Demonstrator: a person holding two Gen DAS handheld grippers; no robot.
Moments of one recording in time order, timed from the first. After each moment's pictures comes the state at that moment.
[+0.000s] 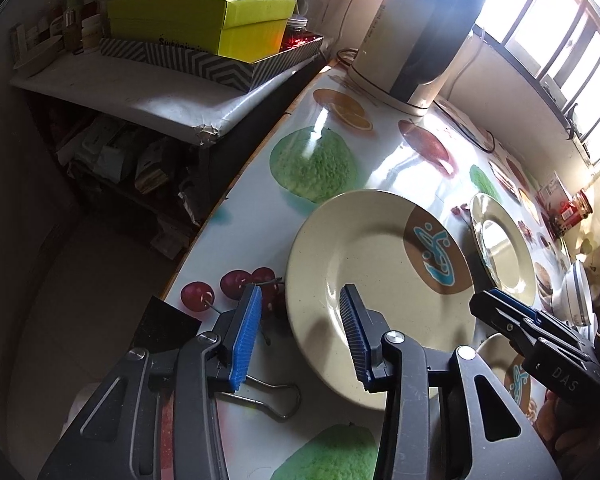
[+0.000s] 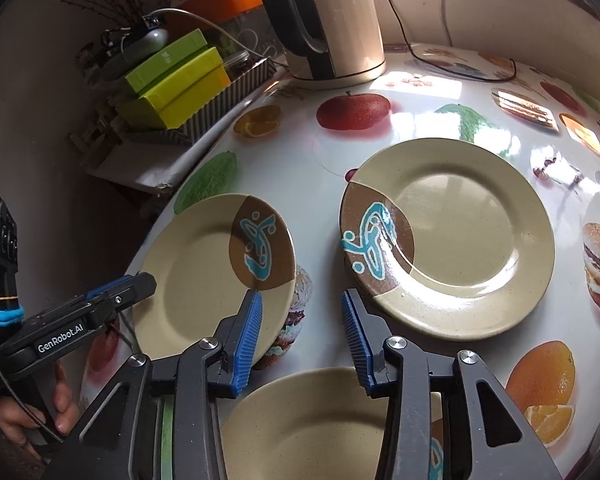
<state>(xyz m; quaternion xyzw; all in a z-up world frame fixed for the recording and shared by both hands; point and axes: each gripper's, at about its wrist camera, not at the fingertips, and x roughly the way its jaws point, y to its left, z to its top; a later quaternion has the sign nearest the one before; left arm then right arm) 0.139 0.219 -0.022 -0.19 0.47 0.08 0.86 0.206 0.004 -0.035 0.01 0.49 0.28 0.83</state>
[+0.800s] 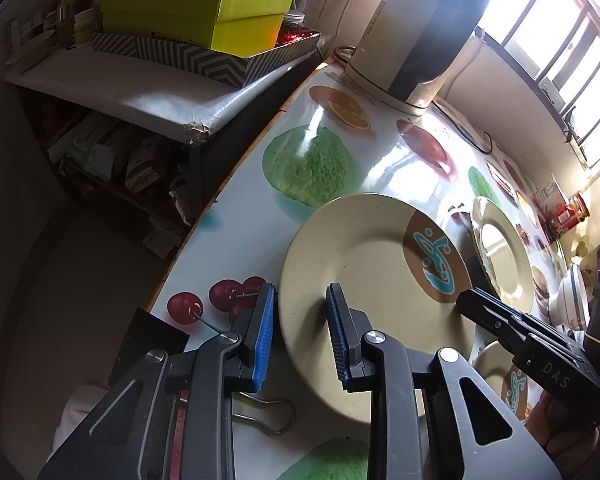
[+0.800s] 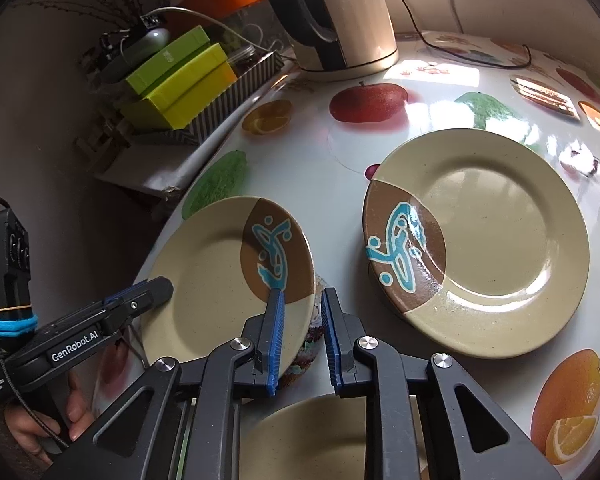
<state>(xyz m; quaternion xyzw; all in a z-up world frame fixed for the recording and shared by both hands) 0.146 0.221 -0.028 -0.20 0.47 0.06 0.86 0.218 0.014 -0.045 0.03 0.50 0.29 0.82</state>
